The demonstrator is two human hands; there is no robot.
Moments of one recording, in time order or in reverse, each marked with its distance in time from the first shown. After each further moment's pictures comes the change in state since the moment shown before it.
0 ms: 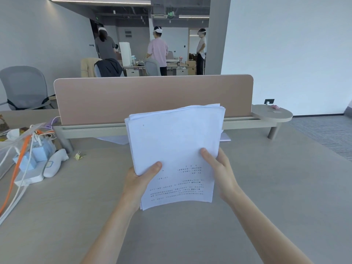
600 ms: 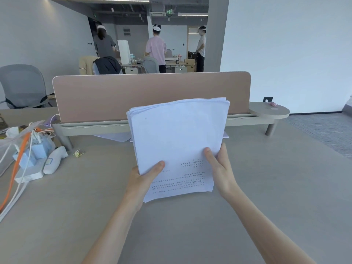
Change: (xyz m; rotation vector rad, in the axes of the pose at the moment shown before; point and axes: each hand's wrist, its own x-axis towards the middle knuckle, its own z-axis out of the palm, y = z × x) left_hand -0.003 -0.017 0.006 0.022 0.026 -0.060; right_hand 0.002 0.025 -0.010 -0.160 0.072 -0.127
